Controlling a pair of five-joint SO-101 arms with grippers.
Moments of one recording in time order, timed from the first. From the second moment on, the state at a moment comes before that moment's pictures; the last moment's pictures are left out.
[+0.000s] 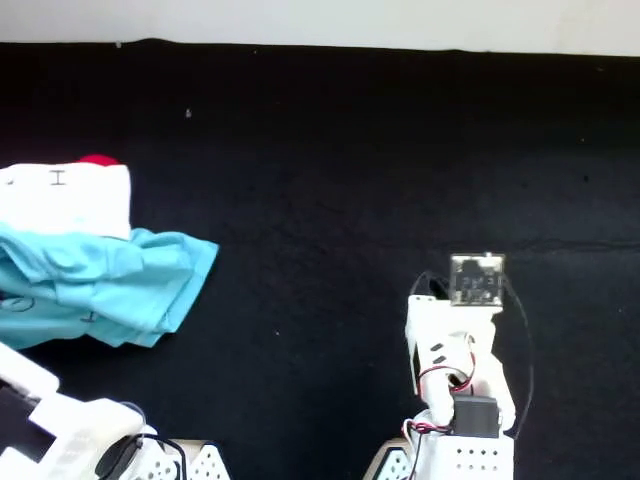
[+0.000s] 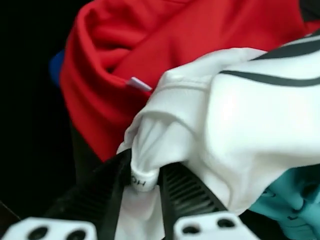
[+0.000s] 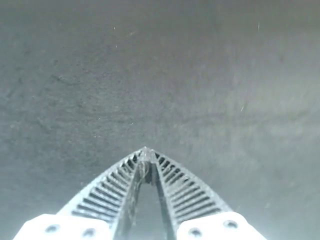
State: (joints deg) left arm -70.5 -3.2 -5.1 71.1 -27.7; right arm -1.7 -103.8 95.8 46.5 7.4
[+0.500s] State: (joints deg) left arm -79.0 -3.2 -5.1 64.9 -21.7; right arm -17.1 -73.8 69.6 50.2 13.1
